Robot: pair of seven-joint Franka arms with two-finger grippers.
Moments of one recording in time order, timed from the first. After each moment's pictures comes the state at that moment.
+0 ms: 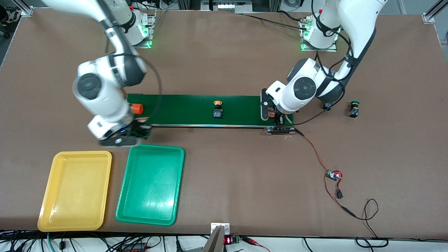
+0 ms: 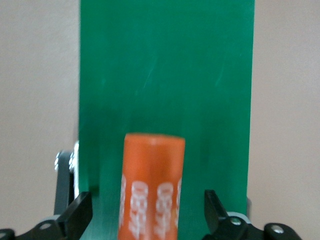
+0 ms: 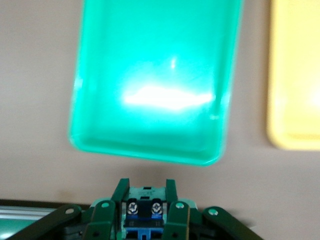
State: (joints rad) left arm -0.02 0.42 -0.48 -2.02 0.06 2.28 0.99; right arm 0.15 0.38 0.12 -1.77 -0.10 2.26 0.24
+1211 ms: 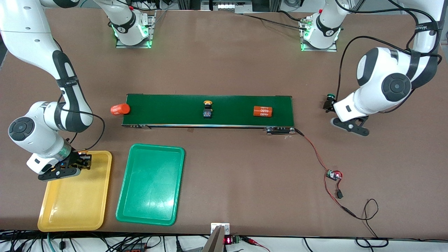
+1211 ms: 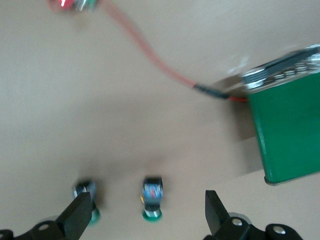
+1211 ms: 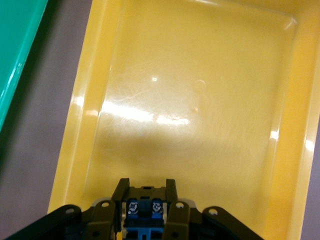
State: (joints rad) left arm 0.01 0.18 -0.13 -2.00 0.06 1.95 0.10; right arm -0.10 0.71 0.02 -1.58 -0.10 2.50 -0.23
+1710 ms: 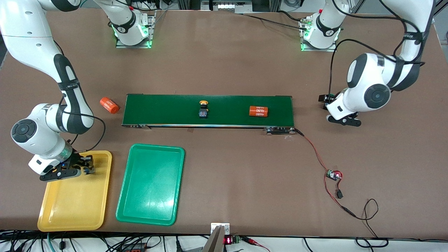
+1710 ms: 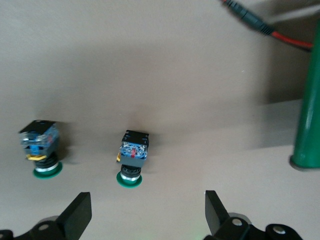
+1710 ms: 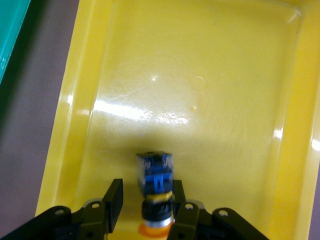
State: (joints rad) left arm 0.00 0.22 -0.12 -2.17 0.06 1.98 0.00; right arm -0.10 0.73 0.02 -1.57 -0.10 2.51 -0.23
